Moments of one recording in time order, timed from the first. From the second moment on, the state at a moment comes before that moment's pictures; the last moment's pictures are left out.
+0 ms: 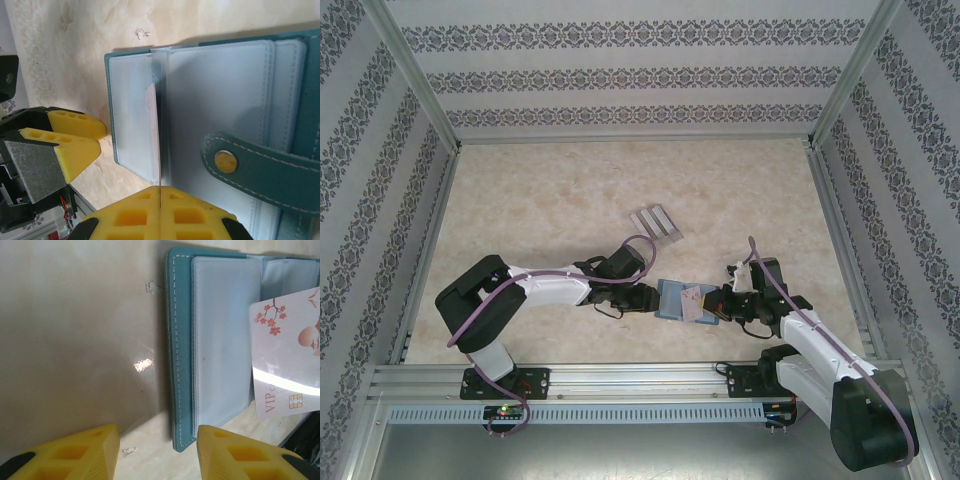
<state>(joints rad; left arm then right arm) -0.86 1.69 0.83 -0.14 0.34 -0.84 0.18 0.91 0.26 -0.34 -0.72 0.66</state>
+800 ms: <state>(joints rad) -0.86 1.72 0.84 -0.14 0.32 -0.85 0.23 1.02 0.23 -0.17 -0.64 0.74</state>
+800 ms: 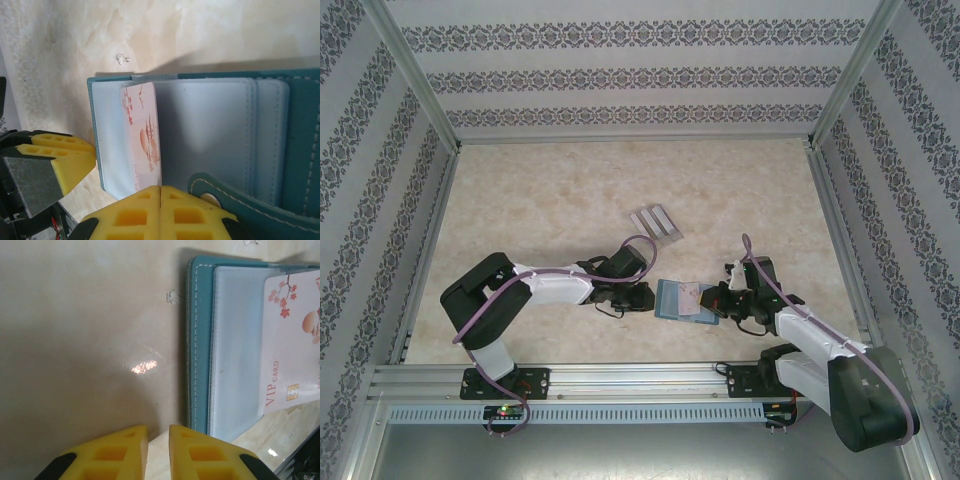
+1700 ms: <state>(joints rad) -0.86 1.74 0.84 -0.12 0.33 -0.87 0.51 1.14 0.29 -0.08 -0.45 0.92</state>
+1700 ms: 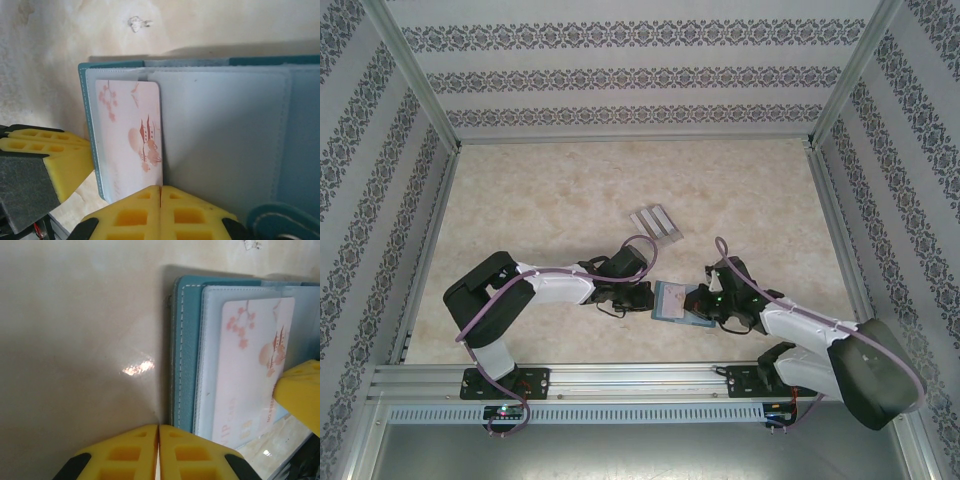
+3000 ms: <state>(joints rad) -0.84 1.63 0.80 -0.22 0.27 -0.84 0.55 1.11 0.51 -0.56 -0.11 0.67</state>
